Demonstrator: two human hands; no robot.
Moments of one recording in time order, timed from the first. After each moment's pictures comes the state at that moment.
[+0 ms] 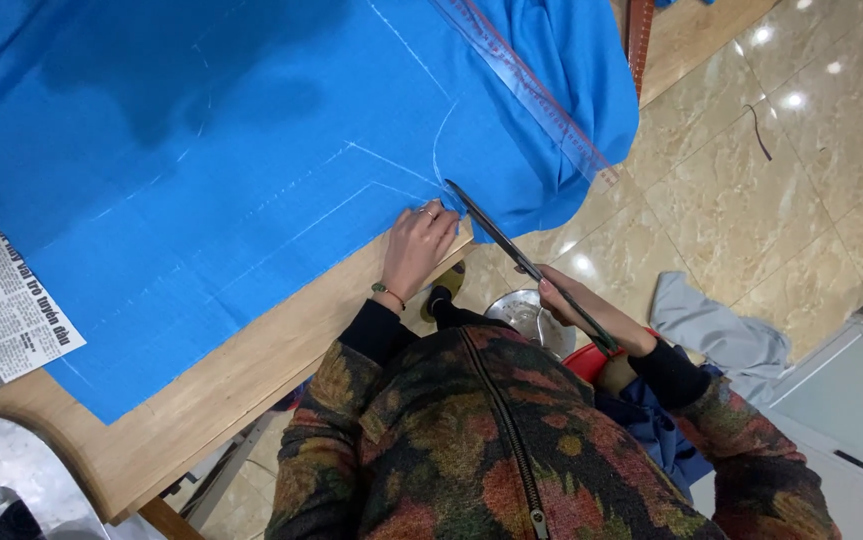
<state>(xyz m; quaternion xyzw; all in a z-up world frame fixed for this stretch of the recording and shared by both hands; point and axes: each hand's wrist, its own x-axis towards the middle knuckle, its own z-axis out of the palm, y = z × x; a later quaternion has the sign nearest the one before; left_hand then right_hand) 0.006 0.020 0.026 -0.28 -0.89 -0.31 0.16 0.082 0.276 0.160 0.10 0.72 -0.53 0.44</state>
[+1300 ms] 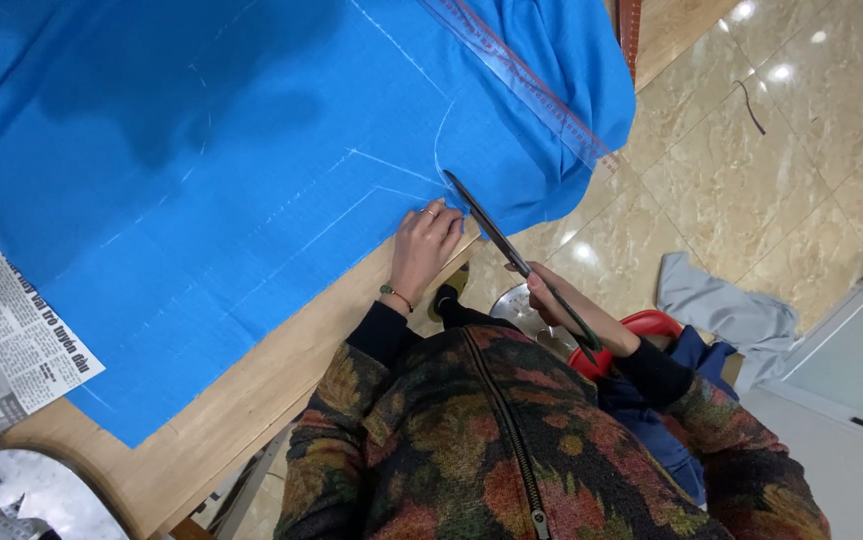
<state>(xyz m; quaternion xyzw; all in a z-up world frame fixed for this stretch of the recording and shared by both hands) 0.006 0.016 0.043 -0.26 -0.87 -0.40 0.15 0.102 0.242 0.133 0.14 0.73 -0.55 0.38</state>
